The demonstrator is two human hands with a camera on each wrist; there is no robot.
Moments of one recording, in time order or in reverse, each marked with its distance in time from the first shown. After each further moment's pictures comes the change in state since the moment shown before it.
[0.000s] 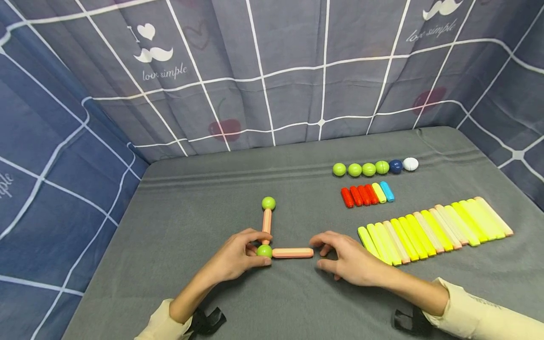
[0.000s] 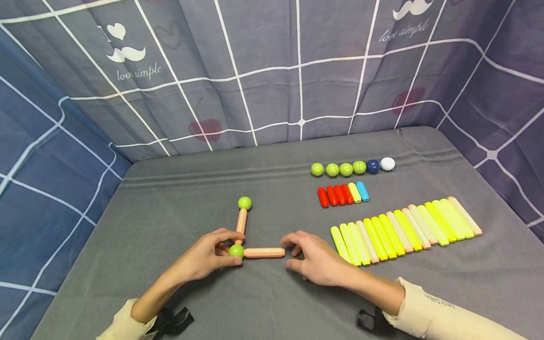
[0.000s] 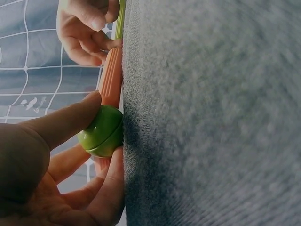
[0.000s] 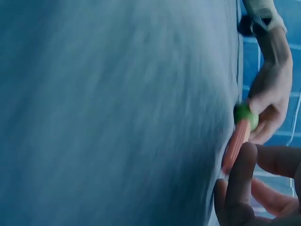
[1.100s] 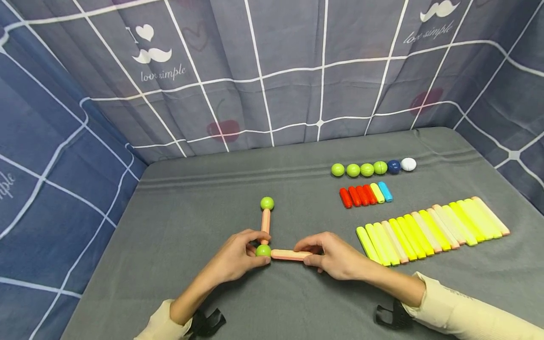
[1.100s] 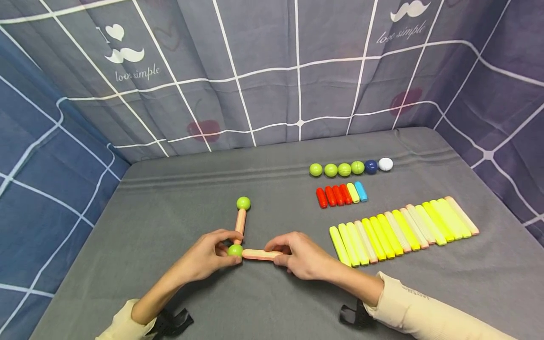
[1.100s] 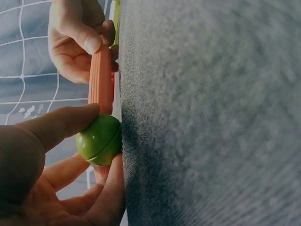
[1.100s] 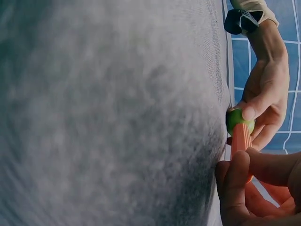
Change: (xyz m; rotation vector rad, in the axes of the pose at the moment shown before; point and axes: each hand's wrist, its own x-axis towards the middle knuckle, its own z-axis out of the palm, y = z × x) left_hand 0.001 0.004 0.003 0.052 0.043 -0.030; right_hand 0.019 -0.003 0.015 0.036 -0.075 -0.029
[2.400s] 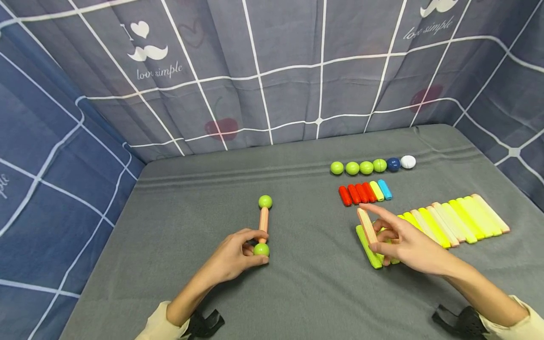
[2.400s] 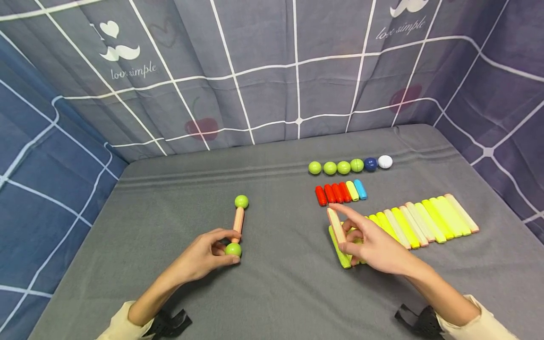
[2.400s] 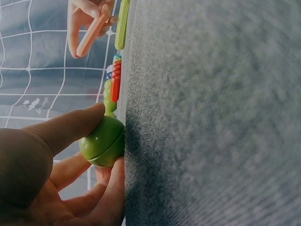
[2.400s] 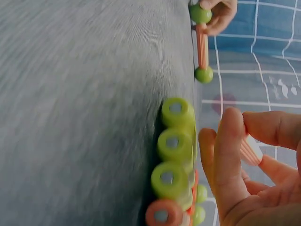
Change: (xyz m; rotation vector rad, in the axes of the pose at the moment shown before) left_hand -0.002 -0.007 -0.002 -0.034 0.007 0.020; right_hand -0.081 0.021 -0.085 0.137 0.140 0.021
